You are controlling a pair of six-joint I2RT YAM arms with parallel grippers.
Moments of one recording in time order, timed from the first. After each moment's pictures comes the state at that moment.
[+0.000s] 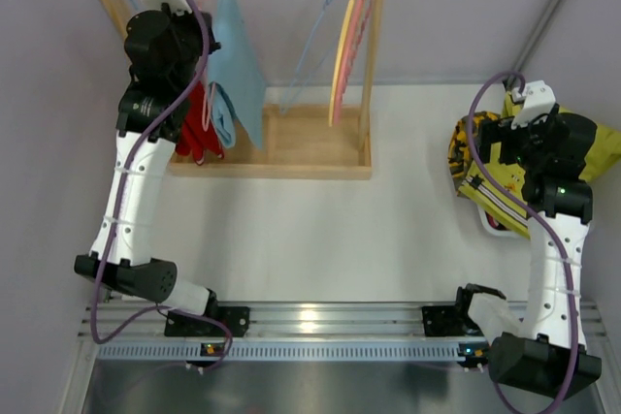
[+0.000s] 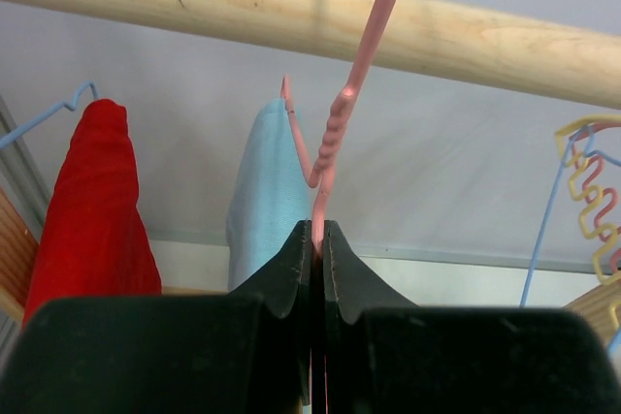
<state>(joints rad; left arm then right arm) -0.23 1.51 1.98 -0.38 -0.20 -0.21 -0.27 0.95 1.14 -0.54 -0.35 -0.29</state>
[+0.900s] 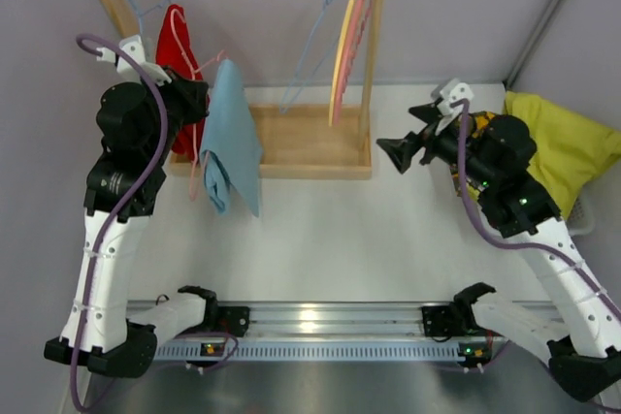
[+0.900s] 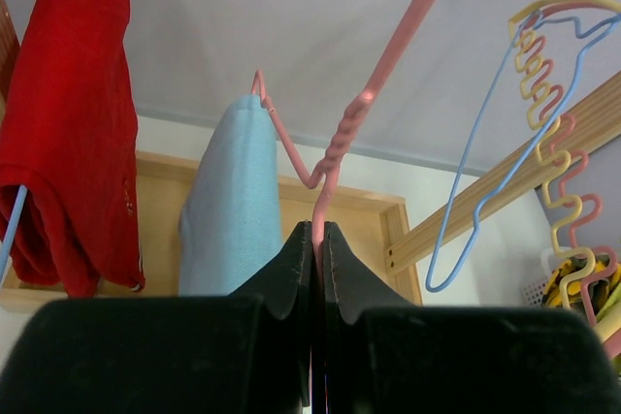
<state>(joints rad) -0.23 1.08 1.59 -0.55 -0.11 -0.39 0.33 0.91 1.15 -0.27 -0.41 -0.08</state>
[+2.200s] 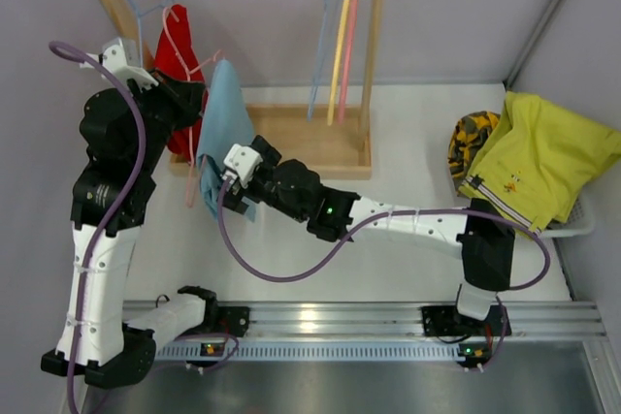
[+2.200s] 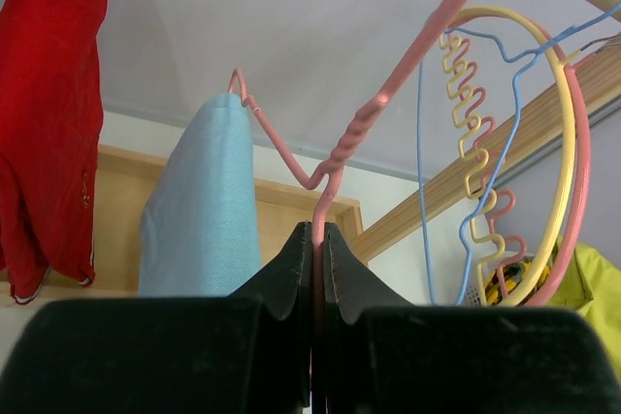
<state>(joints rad) -0.23 1.04 1.64 -0.61 -0.08 -0.50 1.23 1.72 1.41 0.30 0.23 -0.32</state>
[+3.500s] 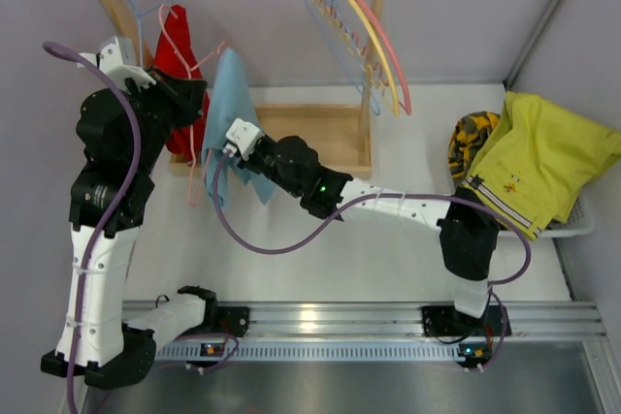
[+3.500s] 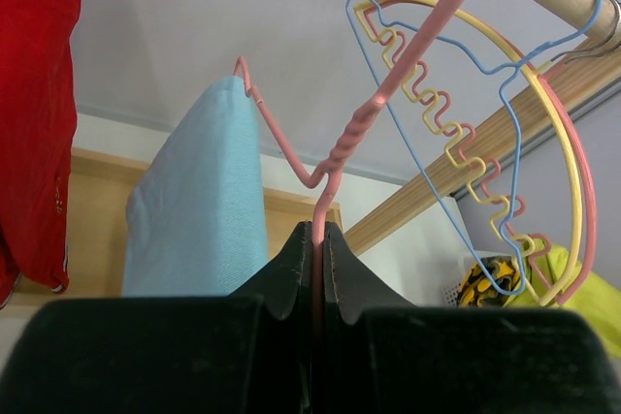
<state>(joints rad) -0.23 1.04 1.65 -0.60 -0.05 -0.53 1.12 1.87 1.55 0.37 0.25 -0.42</state>
